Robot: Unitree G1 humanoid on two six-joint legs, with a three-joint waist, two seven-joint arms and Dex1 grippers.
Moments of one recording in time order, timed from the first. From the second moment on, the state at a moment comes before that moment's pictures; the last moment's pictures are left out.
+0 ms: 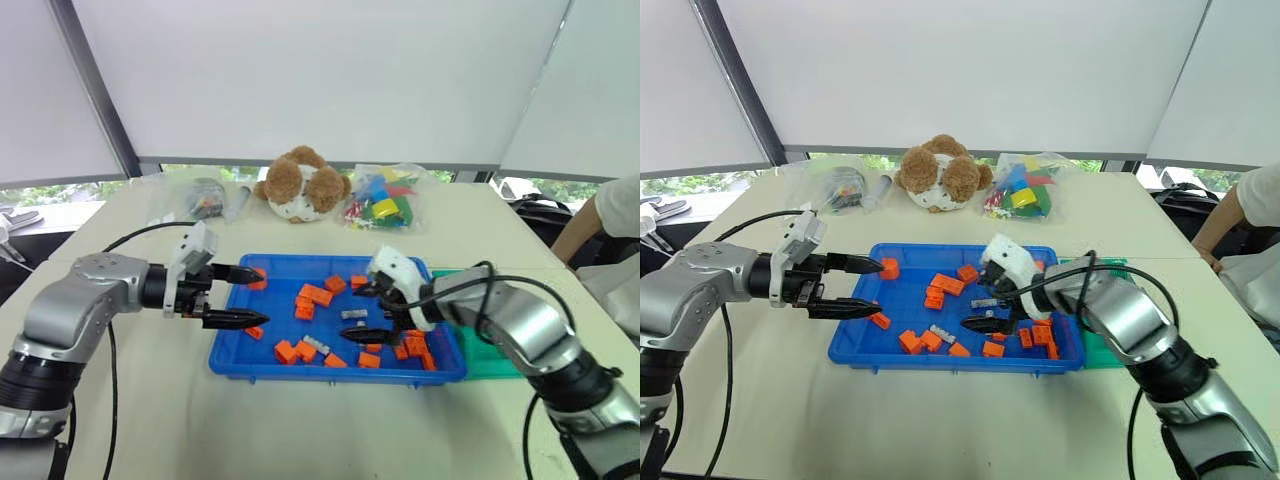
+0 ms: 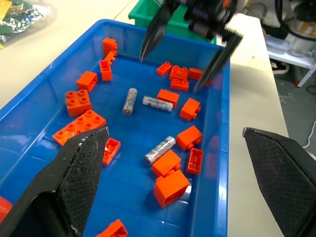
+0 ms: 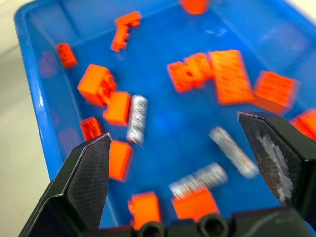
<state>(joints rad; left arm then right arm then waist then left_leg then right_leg) -0.62 0.88 0.02 -0.09 -0.60 0.68 -1.31 -0.78 -0.71 0.36 -0.29 0.37 0.96 0.84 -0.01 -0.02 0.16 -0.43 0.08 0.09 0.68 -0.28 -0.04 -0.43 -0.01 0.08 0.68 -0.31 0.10</state>
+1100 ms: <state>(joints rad) -0.59 0.86 0.02 -0.12 -0.60 0.64 -1.24 -0.87 -0.46 0.61 0.09 0.00 0.76 0.95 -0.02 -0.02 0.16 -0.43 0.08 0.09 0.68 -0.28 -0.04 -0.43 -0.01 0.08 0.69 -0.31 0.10</state>
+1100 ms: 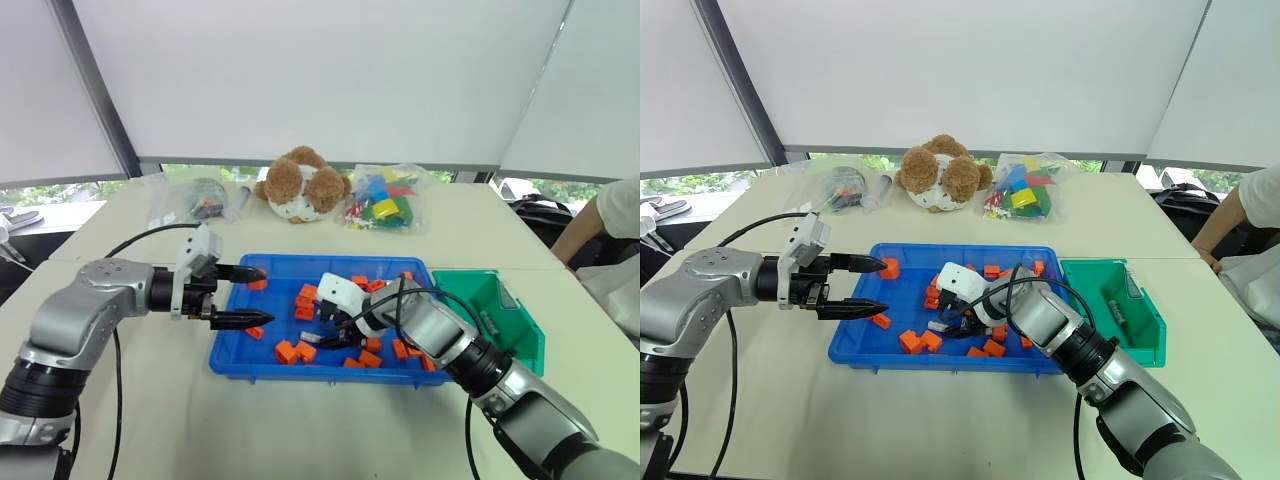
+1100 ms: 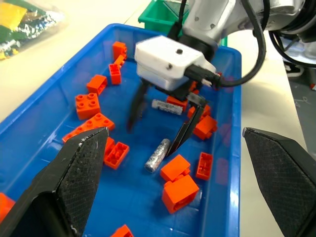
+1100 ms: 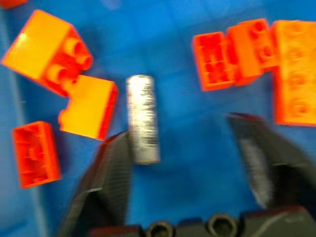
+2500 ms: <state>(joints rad) -0.64 0.80 -0.02 -0.03 -0.54 0.58 -1.28 -0.57 -1.03 -0.11 -0.29 0.24 1.04 0.91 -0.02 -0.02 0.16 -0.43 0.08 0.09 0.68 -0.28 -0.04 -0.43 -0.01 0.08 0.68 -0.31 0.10</state>
